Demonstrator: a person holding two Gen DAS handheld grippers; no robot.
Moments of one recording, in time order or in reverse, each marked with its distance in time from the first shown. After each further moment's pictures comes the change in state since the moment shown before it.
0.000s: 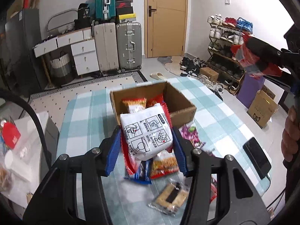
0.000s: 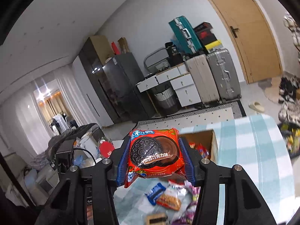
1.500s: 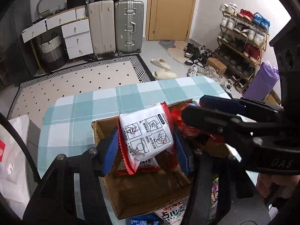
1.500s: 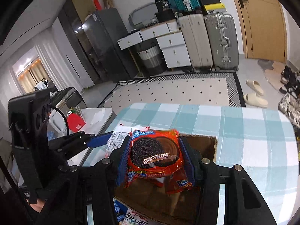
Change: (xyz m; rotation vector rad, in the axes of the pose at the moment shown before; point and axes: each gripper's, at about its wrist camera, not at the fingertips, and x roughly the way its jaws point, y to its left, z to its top) left arm 0.228 0.035 0.105 -0.039 0.198 -0.039; right arm 0.251 -0.093 0.034 -0.024 0.363 -0.127
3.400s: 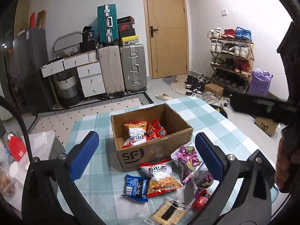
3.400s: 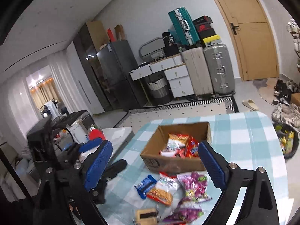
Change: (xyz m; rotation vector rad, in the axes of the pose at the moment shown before) left arm -0.225 -0.066 -0.149 0.102 -0.359 0.100; right arm -0.208 0.069 -0.126 -0.012 -0.278 0.024
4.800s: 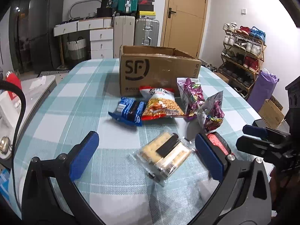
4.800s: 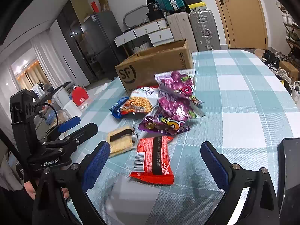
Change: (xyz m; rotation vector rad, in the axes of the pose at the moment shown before) left arm 0.029 -0.004 -0.182 -0.212 0.155 0.024; right arm 0.013 -0.031 -0.194 0.043 0.235 -0.099
